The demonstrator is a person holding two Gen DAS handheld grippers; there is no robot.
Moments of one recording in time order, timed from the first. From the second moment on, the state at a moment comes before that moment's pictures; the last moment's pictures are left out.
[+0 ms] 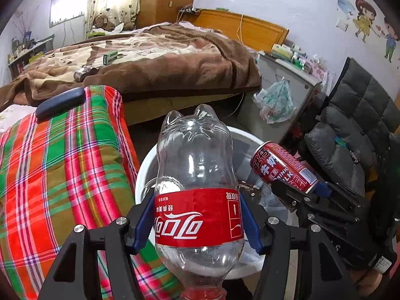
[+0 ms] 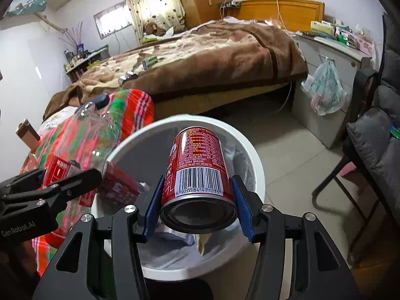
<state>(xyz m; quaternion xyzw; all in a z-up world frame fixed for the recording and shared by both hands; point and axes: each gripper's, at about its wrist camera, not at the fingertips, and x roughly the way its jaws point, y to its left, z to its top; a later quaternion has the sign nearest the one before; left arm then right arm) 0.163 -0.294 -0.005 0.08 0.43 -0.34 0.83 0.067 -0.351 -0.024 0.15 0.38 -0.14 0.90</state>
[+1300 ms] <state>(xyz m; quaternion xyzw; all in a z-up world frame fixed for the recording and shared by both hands) 0.145 -0.239 0.018 0.05 0.40 -0.30 0.87 0.053 -0.326 -0.003 0.13 0.36 -0.15 0.91</state>
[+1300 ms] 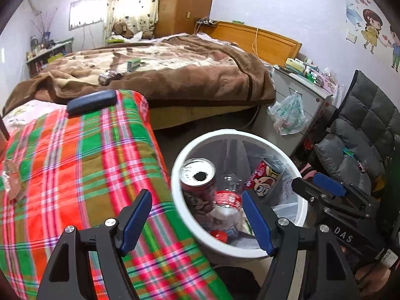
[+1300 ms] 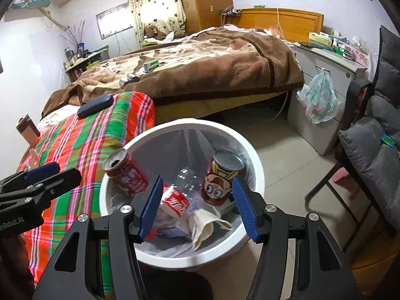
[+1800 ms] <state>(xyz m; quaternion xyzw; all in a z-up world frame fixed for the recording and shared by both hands) 0.136 -0.151 0.036 0.03 0.37 -0.24 0.90 0.067 -0.275 0.004 0.11 0.35 -0.09 0.93</state>
